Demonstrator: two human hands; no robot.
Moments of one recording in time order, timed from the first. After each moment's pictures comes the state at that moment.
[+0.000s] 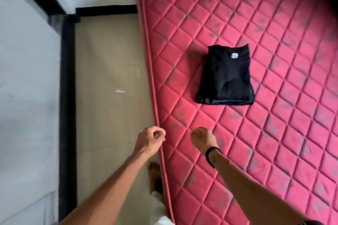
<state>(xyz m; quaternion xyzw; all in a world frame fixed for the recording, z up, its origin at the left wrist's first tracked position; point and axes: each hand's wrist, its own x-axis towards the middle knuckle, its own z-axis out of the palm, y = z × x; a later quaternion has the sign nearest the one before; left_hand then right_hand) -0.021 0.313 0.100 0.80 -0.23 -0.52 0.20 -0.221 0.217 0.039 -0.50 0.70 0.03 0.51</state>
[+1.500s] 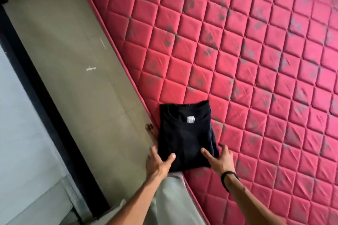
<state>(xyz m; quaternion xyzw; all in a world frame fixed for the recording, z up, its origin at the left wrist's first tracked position) -0.163 0.504 0.032 0.80 -0.21 -0.56 0.01 -0.396 0.467 0.039 -0.36 0.84 0.03 0.42</state>
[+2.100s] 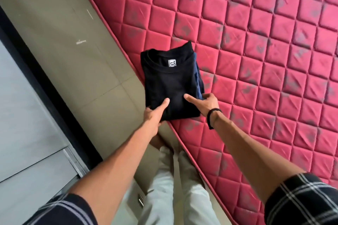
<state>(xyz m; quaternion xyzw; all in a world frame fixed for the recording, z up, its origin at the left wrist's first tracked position) -0.215 0.521 0.003 0.75 0.04 -0.61 0.24 -0.408 0.473 -0.009 -0.29 0.81 -0.06 0.50</state>
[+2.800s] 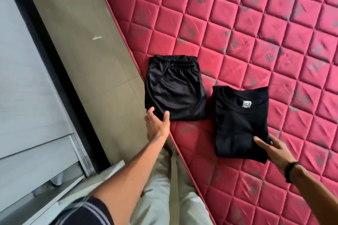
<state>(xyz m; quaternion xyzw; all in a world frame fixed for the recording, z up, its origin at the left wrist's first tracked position) -0.272 0.562 -0.007 0.89 -0.18 -0.39 0.12 -0.660 0.561 0.031 -0.25 0.78 -0.05 0.58</state>
